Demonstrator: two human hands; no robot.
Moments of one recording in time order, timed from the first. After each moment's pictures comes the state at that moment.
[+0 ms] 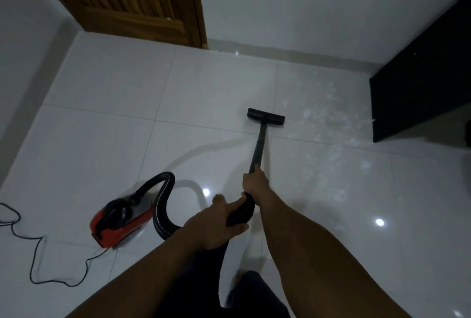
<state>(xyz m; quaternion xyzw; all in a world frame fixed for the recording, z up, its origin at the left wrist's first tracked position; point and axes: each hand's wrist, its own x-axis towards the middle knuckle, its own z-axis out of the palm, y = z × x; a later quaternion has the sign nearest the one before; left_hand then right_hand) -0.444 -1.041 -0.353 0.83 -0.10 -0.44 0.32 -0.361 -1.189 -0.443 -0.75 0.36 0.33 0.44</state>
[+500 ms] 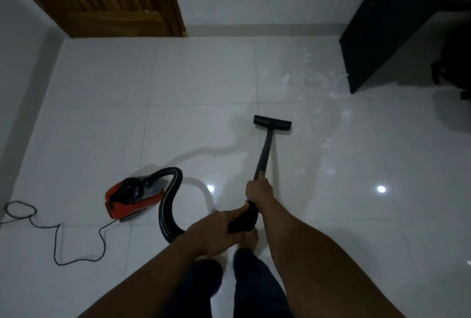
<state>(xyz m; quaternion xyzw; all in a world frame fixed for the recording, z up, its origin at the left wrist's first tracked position) -0.684 -1.038 -0.318 0.81 -0.17 -0.47 0.31 -0.636 -1.195 -0.406 -0.74 0.41 0.30 0.45</state>
